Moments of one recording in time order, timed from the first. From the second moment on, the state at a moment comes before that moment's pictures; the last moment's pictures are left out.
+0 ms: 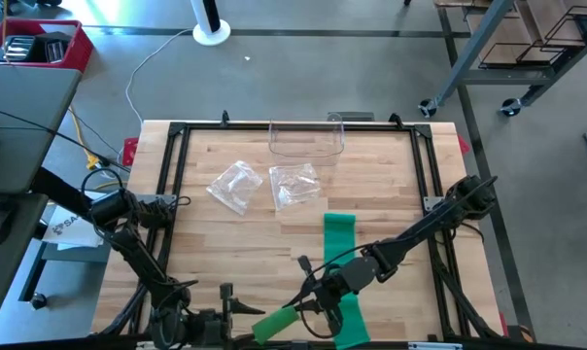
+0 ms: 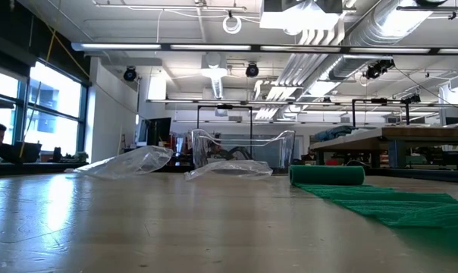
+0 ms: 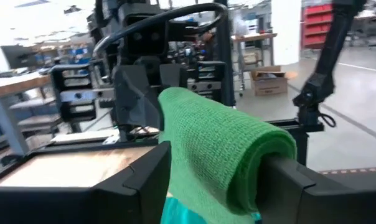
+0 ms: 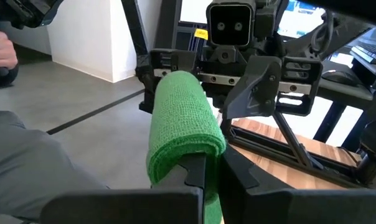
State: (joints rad) left arm -1.01 1.83 1.10 0.84 -1.12 0.20; right arm 0.56 1.81 1.24 0.46 0.10 -0.13
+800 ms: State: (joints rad) left arm -1.17 1.83 1.10 0.84 -1.46 0.27; right arm 0.56 1.81 1.24 0.46 0.10 -0.13
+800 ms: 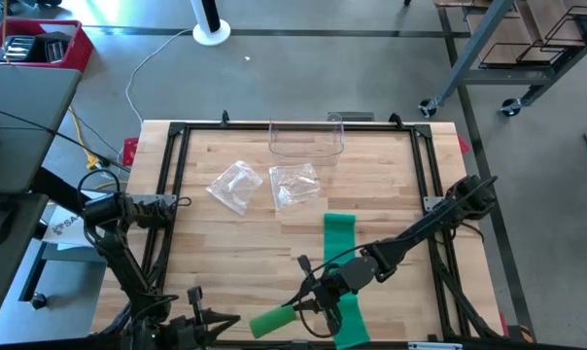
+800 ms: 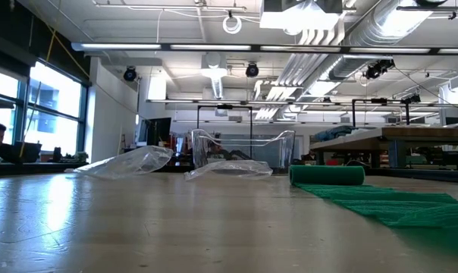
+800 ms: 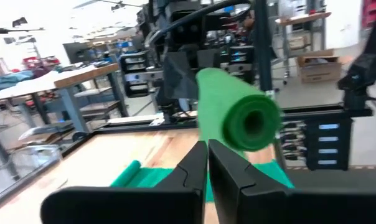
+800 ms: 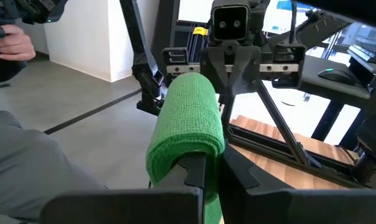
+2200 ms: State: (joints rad) left arm -1.04 1.83 1.09 0.82 -1.31 0.12; right arm 0.56 1.81 1.25 0.32 0.26 -0.06
